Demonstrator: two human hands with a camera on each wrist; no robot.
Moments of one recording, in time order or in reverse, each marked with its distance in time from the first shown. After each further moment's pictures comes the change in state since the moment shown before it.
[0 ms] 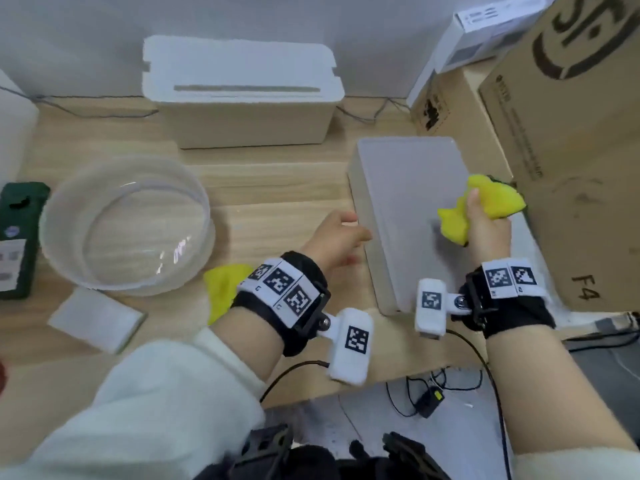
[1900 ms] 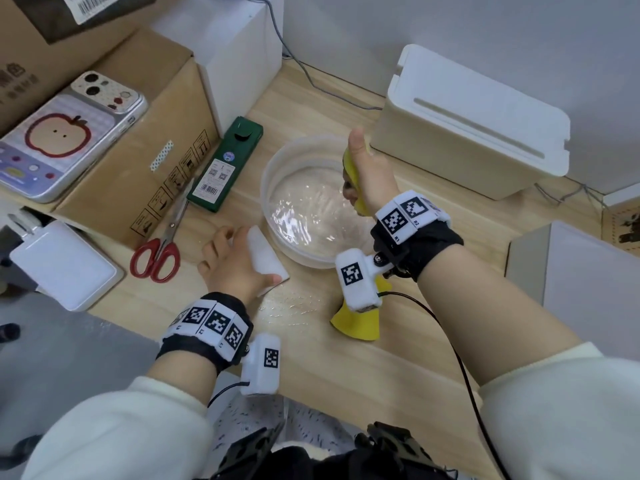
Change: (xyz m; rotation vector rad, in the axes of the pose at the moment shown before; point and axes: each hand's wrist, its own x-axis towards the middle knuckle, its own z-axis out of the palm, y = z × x) left_hand -0.074 -0.157 -0.268 0.567 0.927 -0.211; right_hand -0.182 -0.057 0.325 -0.351 -1.059 -0.209
